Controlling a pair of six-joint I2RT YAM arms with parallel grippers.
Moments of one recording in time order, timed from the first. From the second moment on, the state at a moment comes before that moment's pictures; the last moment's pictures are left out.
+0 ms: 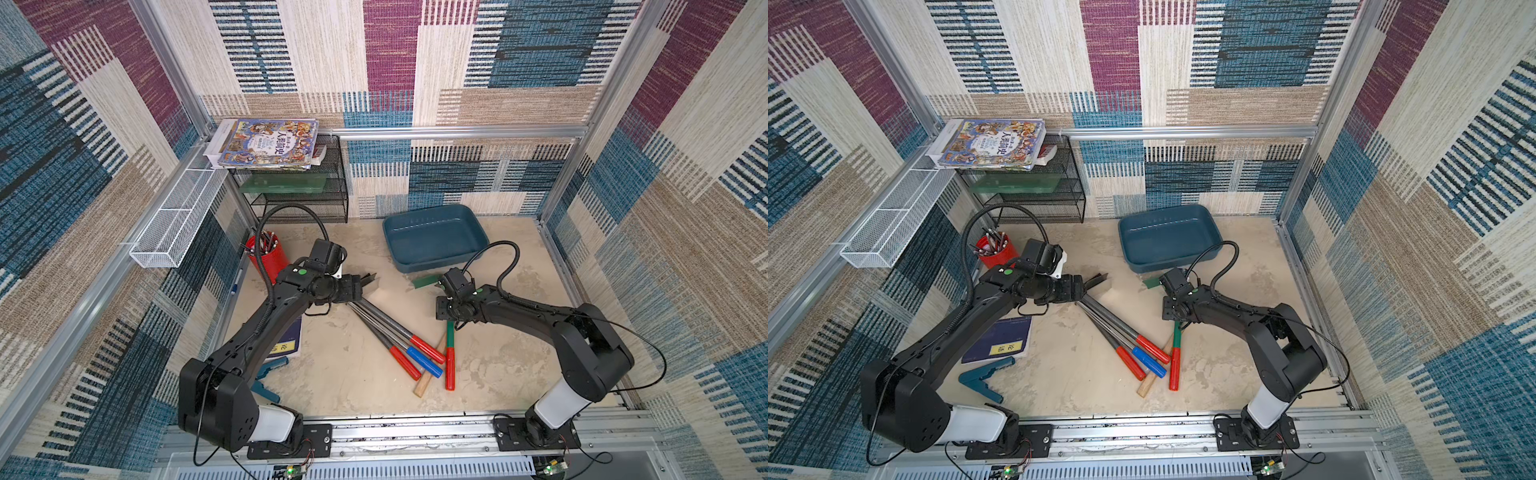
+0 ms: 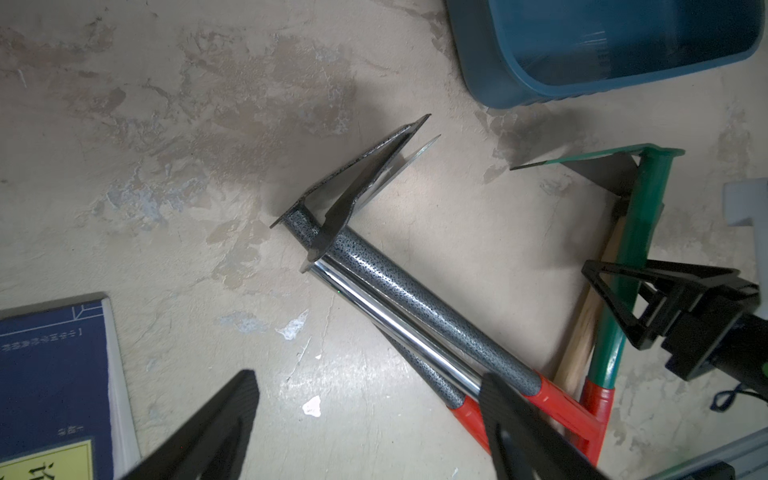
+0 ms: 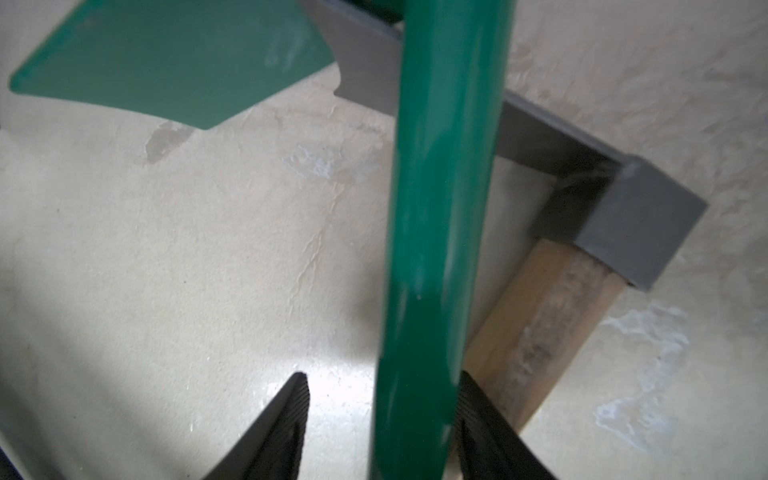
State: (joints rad) left arm -0.35 1.41 1.21 -0.83 0.09 -0.39; right arm 0.57 1.65 0.97 -0.44 0.15 0.59
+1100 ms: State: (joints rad) left arm -0.36 1.44 1.25 -0.85 0.19 -0.41; right arm 0.56 1.60 1.04 -0.46 0.18 0.47
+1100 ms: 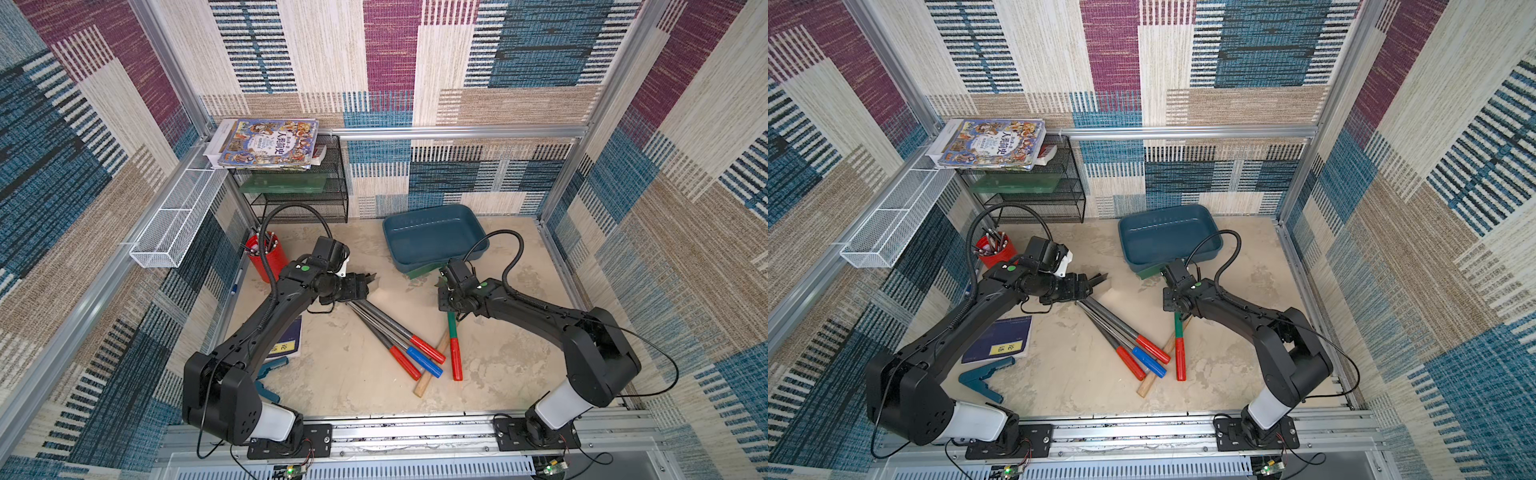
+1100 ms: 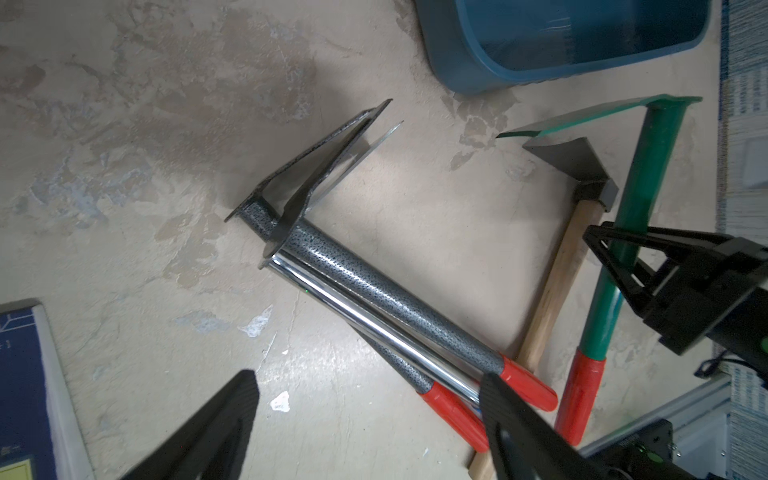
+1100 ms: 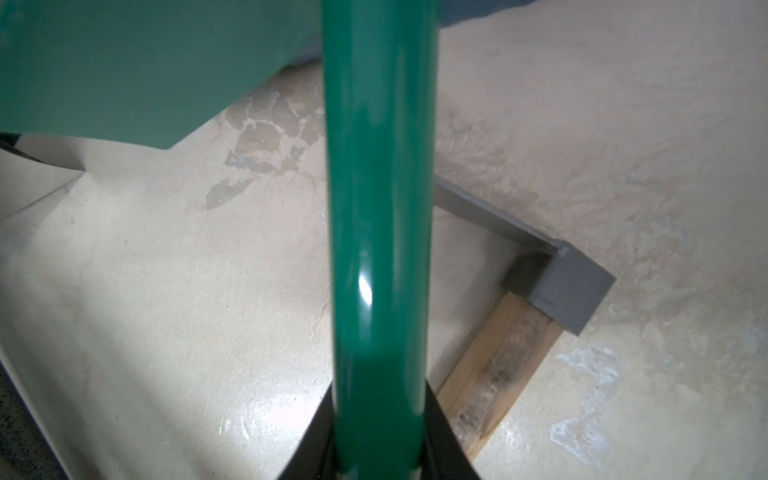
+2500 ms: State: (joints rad) left arm -0.36 1.41 1.23 -0.86 0.22 -0.43; right arm 0.39 1.89 1.61 -0.50 -0.08 0.89
